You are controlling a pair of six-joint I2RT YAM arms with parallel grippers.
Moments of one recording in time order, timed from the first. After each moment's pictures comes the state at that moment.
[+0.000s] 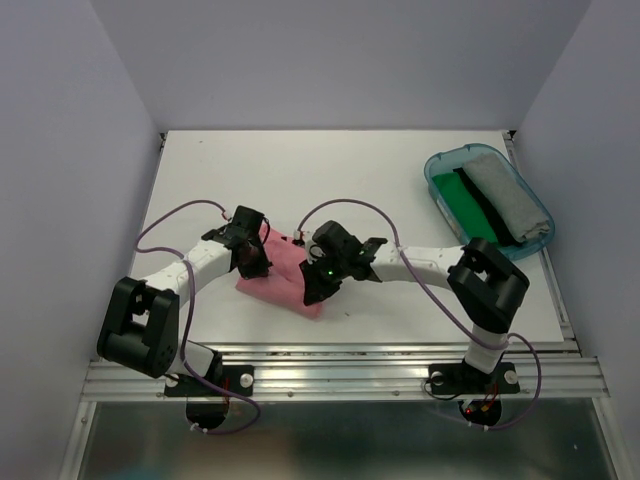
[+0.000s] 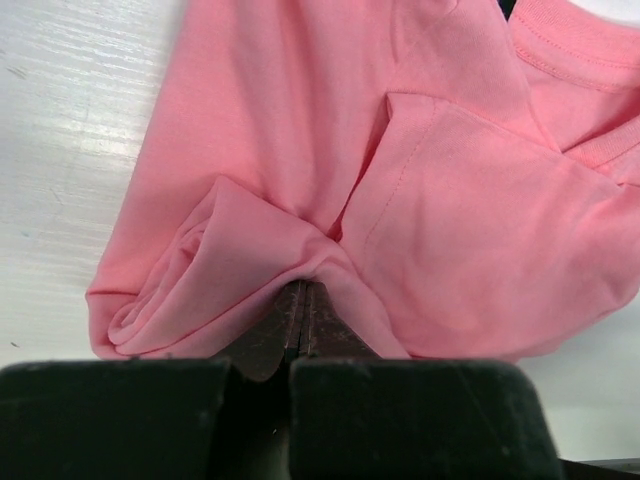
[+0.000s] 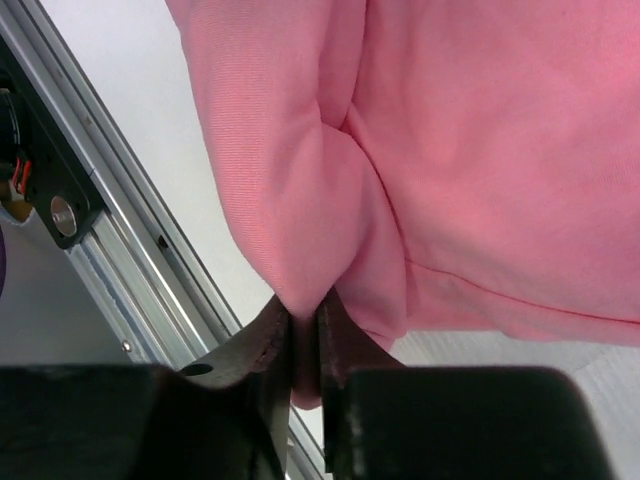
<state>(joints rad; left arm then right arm) -0.37 1.39 0.78 -0.51 -0.05 -0.68 0.93 1.81 1.13 -0.22 -0.43 0.34</state>
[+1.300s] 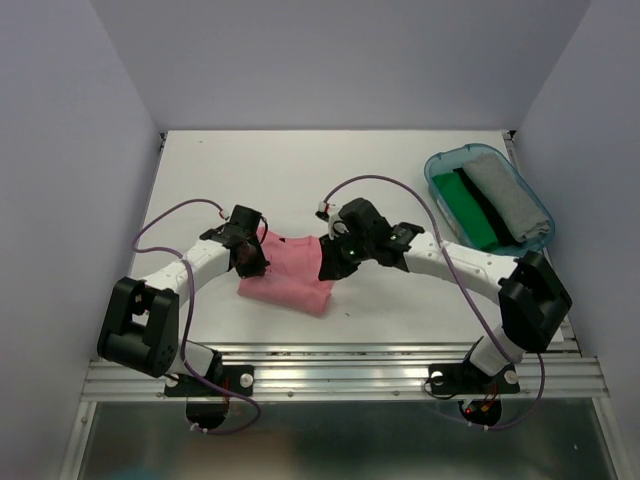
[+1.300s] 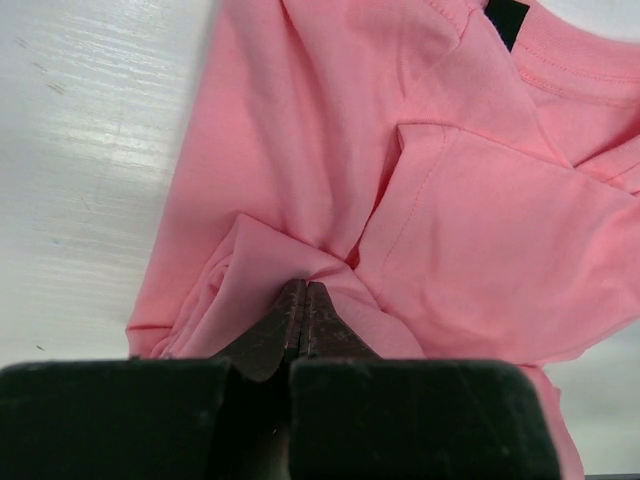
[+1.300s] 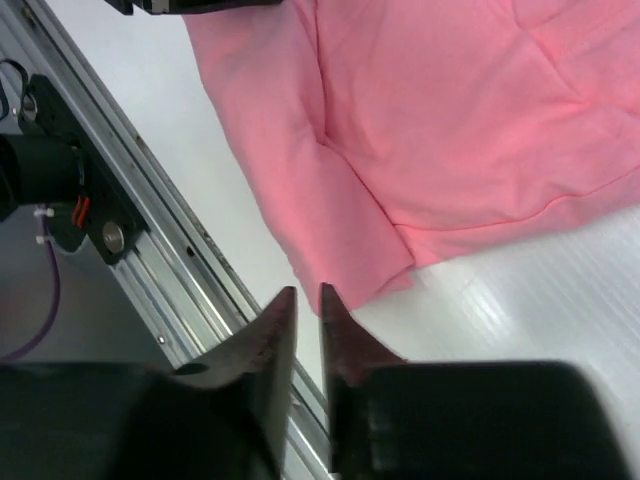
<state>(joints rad) -0.35 1.39 0.78 -0.51 -0.07 -0.66 0.81 1.59 1.12 -0.33 -0.40 0.35</state>
